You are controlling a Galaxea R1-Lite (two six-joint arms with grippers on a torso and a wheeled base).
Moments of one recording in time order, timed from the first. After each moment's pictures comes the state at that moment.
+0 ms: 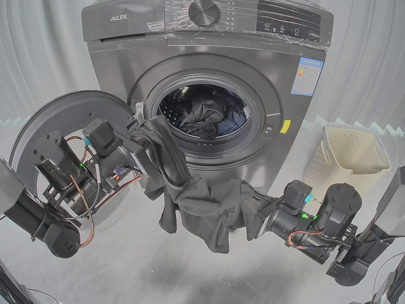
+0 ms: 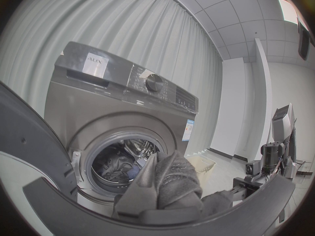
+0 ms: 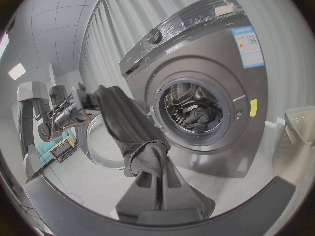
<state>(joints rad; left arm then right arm) -0.47 1.80 -0.57 -1.55 -0.22 -0.11 0.78 1.93 -0.40 -1.54 -0.11 0.18</state>
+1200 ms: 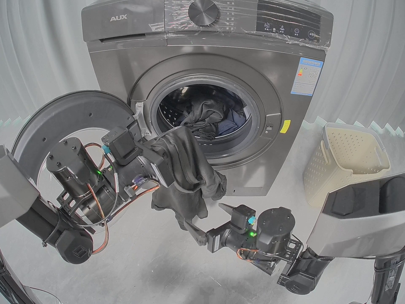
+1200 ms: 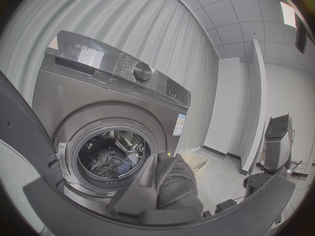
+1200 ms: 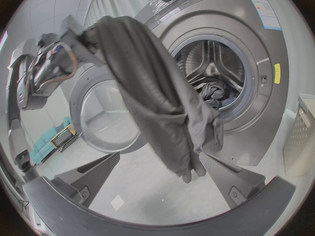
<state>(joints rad) -0.55 1.86 -0.59 -1.55 -0.20 -0.10 0.87 2.26 -0.62 -1.53 -0.16 0.17</state>
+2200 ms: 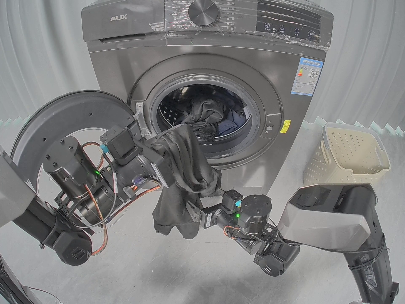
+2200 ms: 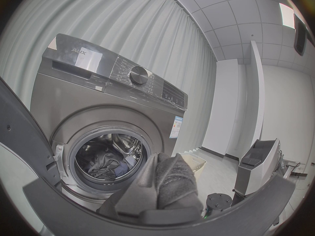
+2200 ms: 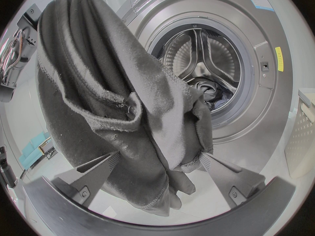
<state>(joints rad) -0.57 1.84 -0.59 -1.55 -0.21 -0.10 0.75 2.50 -0.95 -1.52 -0.15 0.16</state>
